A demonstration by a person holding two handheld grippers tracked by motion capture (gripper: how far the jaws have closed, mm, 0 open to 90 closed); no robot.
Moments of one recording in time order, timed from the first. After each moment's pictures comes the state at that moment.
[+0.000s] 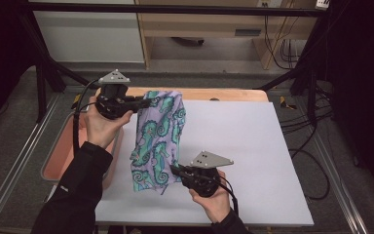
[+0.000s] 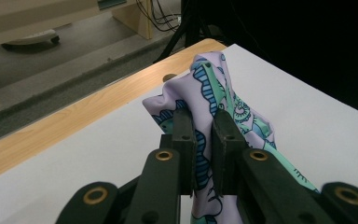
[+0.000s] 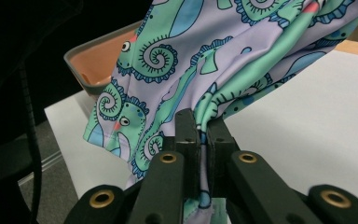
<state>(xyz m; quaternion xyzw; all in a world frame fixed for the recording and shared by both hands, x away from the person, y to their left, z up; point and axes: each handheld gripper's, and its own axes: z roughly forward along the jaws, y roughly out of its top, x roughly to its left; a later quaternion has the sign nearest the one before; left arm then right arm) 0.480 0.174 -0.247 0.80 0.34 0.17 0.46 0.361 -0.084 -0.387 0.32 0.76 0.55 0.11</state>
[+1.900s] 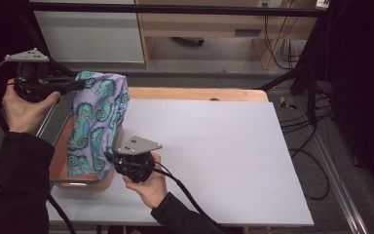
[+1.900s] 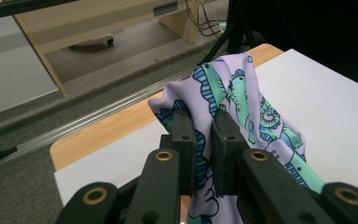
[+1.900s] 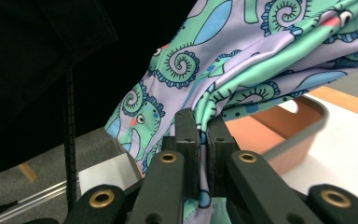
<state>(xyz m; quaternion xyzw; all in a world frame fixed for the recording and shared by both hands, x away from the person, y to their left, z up) 0.486 0.326 -0.206 0.78 0.38 0.22 0.44 0.384 0.069 -0.354 0.23 0.76 0.60 0.11</state>
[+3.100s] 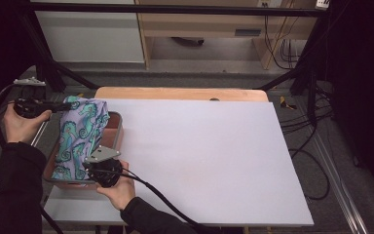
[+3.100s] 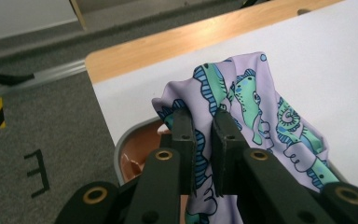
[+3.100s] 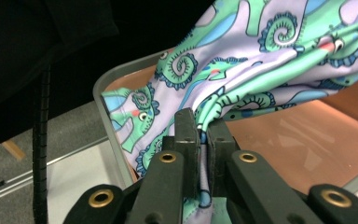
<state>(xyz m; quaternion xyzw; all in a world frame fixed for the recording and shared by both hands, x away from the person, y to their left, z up) 0.531 0.400 -0.311 0.78 0.47 0.18 0.37 0.400 0.158 -0.419 0.25 0.80 0.54 0.10</state>
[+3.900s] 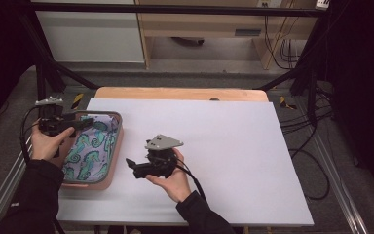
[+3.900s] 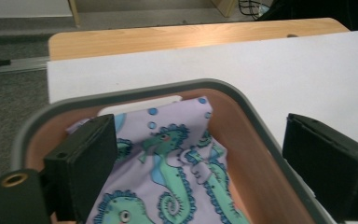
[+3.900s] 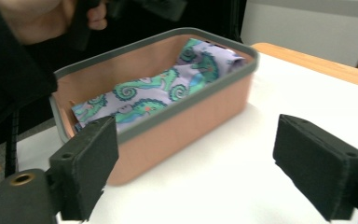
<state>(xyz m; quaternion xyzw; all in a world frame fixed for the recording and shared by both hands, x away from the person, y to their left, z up) 0.504 0.355 -0.360 0.72 0.51 0.17 0.43 0.414 0.013 -0.392 0.29 0.77 0.55 0.13</state>
